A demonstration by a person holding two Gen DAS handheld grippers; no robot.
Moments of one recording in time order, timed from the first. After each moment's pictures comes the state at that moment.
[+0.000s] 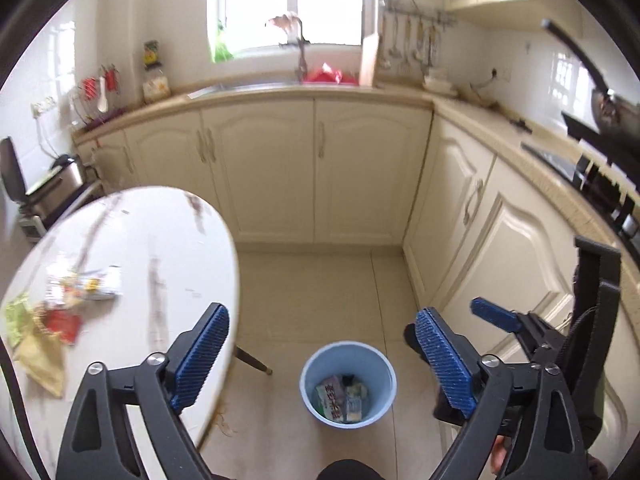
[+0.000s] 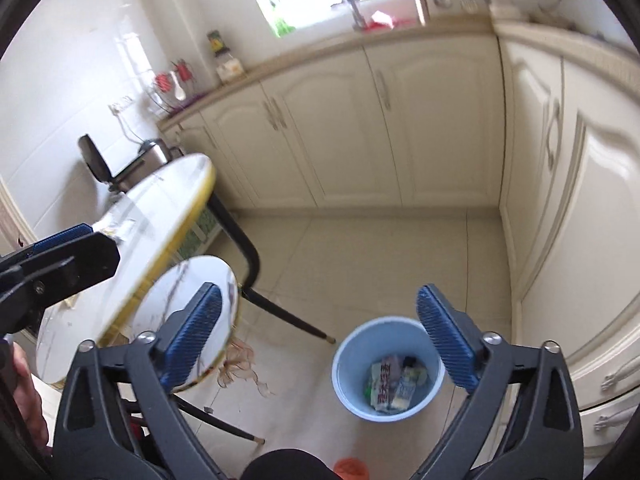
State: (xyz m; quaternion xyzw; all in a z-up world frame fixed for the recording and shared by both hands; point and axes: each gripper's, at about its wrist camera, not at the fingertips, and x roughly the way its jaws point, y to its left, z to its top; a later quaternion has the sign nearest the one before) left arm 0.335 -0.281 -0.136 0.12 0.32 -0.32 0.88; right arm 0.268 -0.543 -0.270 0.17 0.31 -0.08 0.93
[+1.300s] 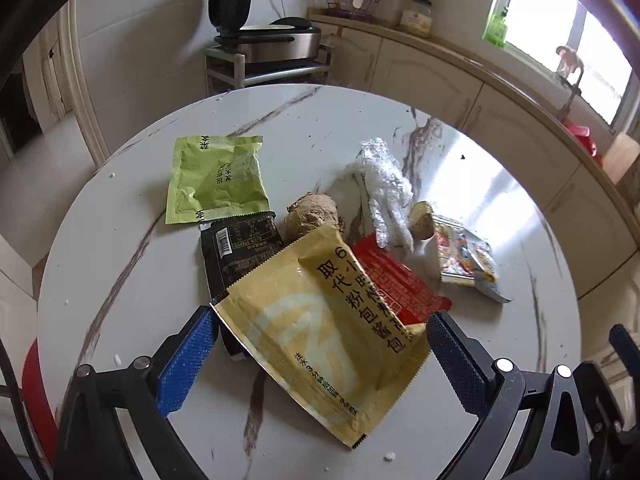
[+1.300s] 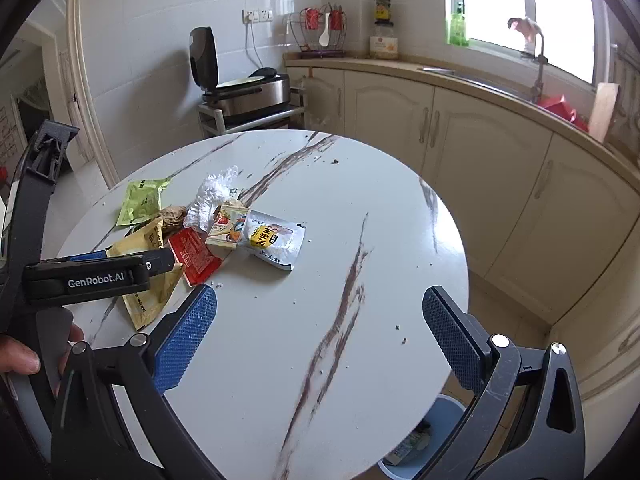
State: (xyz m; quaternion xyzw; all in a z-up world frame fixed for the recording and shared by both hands) left arm 0.482 -0.037 -0.161 -0.06 0.46 0.00 0.89; right arm 0.450 -0.333 -0.247 -0.02 0.38 0.08 0.92
